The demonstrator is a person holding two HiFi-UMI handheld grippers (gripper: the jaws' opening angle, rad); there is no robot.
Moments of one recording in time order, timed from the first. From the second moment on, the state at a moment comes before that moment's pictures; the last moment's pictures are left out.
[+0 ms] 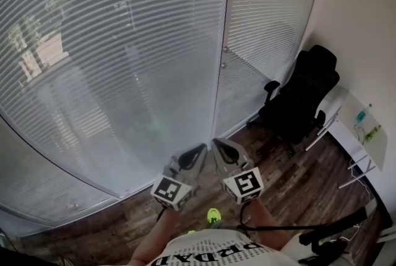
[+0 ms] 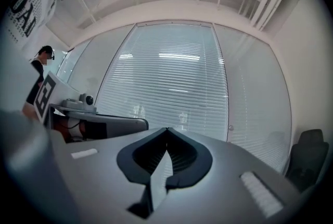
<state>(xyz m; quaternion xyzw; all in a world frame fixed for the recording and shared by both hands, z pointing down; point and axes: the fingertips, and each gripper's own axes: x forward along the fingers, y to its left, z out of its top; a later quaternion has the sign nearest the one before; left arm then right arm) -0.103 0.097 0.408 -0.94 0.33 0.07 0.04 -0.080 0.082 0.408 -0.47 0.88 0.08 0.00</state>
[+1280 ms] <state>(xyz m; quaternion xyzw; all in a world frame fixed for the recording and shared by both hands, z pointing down) -0.007 -0.040 0.405 -0.93 0.36 0.07 0.02 0.014 -0.056 0.424 -0.44 0.89 0.06 -0.01</state>
